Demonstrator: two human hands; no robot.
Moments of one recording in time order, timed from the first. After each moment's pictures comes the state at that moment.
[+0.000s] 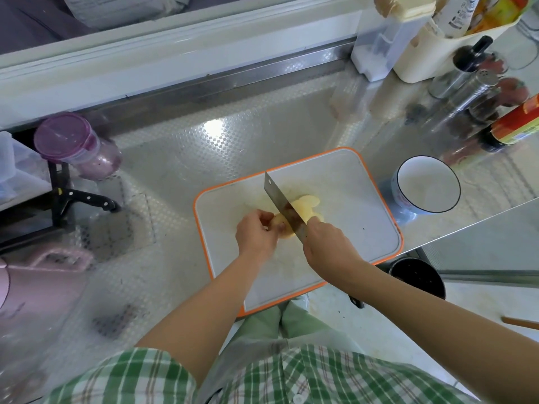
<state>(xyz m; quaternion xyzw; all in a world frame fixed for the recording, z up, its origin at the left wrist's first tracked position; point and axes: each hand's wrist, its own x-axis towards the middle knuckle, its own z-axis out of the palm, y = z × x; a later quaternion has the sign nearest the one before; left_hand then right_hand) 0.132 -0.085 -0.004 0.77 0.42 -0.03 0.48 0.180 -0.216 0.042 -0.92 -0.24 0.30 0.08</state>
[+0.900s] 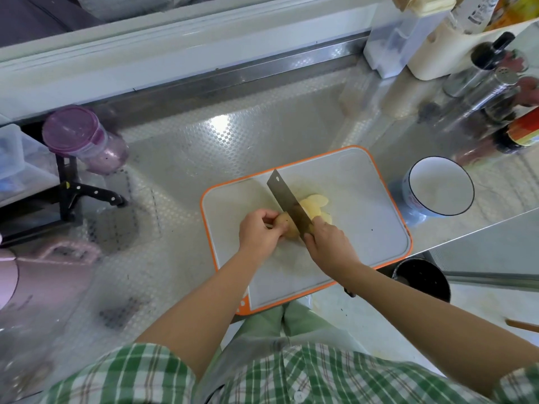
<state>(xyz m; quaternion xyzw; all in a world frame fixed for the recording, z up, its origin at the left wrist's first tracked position) 0.128 -0.073 -0.016 0.71 0.39 -0.02 0.58 0.183 -0.215 0.010 -0.92 -0.23 0.29 0.12</state>
